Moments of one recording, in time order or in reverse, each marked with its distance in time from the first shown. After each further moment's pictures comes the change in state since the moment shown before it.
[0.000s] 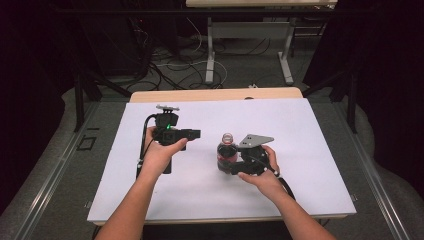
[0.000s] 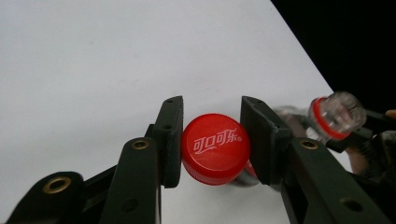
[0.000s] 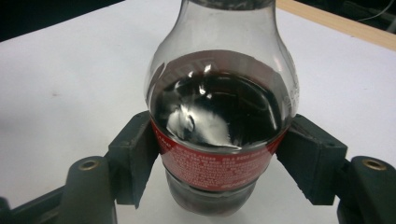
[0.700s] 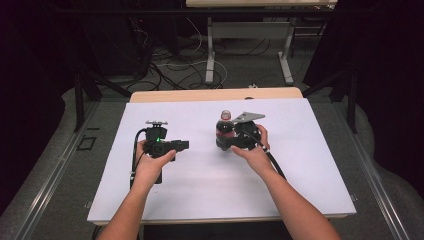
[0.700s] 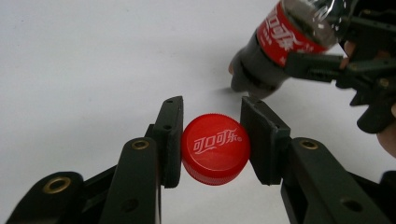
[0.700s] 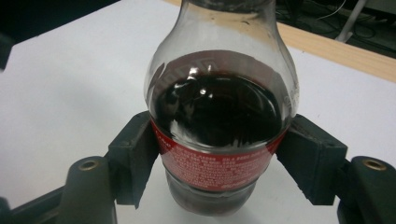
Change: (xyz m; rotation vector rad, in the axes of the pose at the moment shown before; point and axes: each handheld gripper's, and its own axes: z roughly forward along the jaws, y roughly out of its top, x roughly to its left) left arm 0.044 -0.036 0.013 0.003 0.017 -0.036; right arm -0.049 0.033 0.051 -0.021 -0.107 0.088
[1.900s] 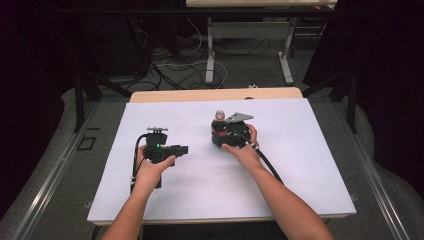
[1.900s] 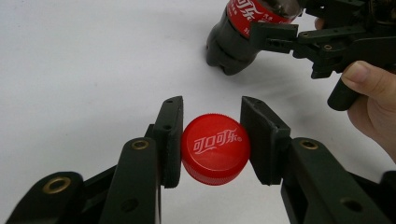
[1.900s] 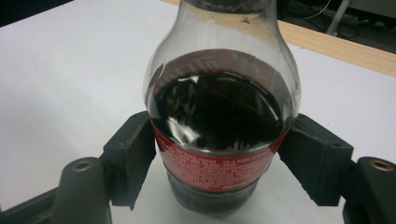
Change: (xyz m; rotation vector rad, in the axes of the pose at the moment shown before) left arm 0.007 -0.013 0.009 0.029 0.010 0.030; right arm -0.001 -0.012 0.046 -0.015 -0.058 0.006
